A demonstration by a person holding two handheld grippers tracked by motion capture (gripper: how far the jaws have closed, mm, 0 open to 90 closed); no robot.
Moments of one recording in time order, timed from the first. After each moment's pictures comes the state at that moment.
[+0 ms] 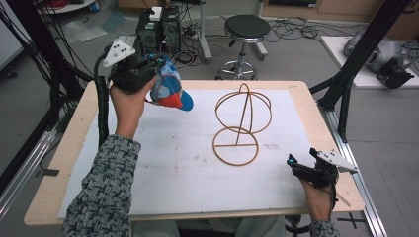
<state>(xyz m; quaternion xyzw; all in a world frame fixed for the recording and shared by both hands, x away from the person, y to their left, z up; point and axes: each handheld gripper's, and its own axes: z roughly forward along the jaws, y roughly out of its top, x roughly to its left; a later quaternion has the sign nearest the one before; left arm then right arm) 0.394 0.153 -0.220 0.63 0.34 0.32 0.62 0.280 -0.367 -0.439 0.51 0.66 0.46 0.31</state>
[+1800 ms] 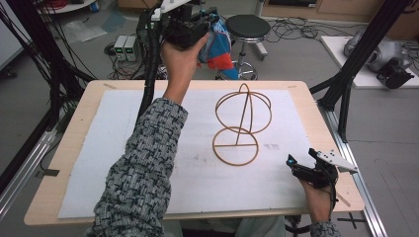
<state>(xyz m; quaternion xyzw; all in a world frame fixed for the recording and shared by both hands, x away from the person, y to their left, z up) 0.439 0.042 -0.142 0.61 0.30 0.30 0.67 0.279 -0.367 -0.440 0.50 0.66 0.47 0.31</state>
